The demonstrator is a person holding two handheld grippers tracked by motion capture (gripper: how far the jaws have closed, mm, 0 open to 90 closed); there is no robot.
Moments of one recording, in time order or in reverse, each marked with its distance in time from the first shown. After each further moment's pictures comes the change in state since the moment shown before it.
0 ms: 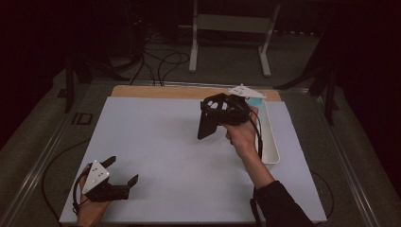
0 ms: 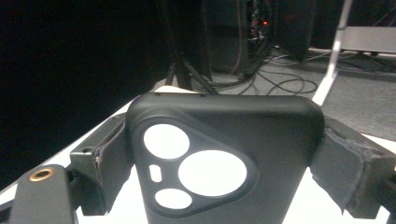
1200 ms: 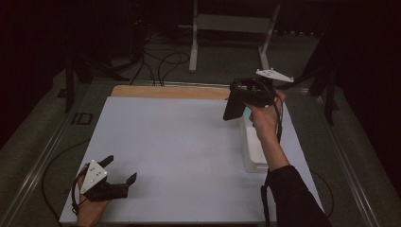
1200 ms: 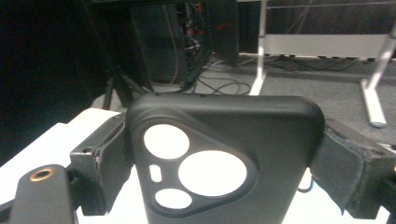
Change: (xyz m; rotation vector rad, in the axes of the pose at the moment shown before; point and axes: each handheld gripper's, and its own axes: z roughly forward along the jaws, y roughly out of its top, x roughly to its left) left arm 0.002 0.000 -0.002 -0.017 0.030 -0.020; right arm -0.072 0.028 -0.015 -0.026 -0.243 0.042
